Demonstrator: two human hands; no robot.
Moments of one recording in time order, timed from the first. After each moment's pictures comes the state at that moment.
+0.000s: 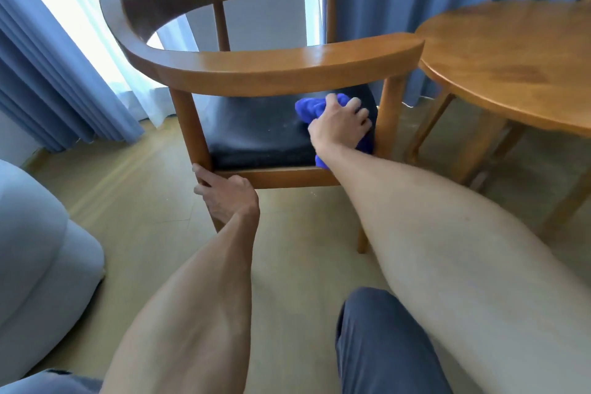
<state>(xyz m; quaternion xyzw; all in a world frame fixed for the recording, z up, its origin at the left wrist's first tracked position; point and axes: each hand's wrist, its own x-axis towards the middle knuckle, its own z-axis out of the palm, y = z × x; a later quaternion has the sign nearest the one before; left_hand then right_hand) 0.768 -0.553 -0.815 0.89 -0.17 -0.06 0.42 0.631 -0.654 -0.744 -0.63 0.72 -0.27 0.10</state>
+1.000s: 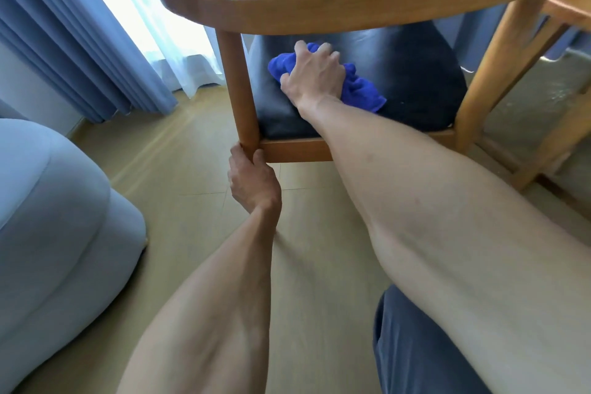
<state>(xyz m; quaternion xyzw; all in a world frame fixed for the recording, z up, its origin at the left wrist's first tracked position) 0.831 -0.534 -0.866 0.87 -0.27 -0.01 0.41 0.771 -0.675 -0.766 -0.75 0.60 -0.28 0.03</state>
